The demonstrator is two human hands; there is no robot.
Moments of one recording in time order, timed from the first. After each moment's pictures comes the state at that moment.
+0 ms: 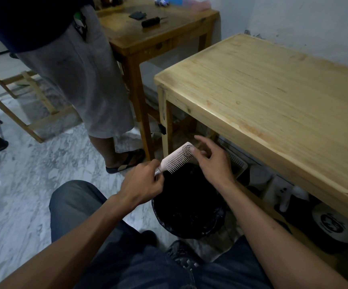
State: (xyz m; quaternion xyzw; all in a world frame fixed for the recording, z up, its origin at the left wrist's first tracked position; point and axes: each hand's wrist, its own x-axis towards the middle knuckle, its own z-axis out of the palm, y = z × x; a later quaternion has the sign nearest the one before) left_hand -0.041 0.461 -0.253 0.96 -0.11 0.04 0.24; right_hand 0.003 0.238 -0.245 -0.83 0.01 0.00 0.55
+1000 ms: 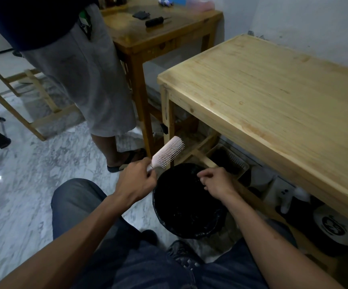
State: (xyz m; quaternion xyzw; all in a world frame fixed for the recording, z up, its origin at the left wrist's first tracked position) left_hand -0.042 0.473 -0.252 0.96 -0.02 0.06 0.25; right_hand -0.015 0.227 -0.272 -0.86 0.12 0.20 0.45
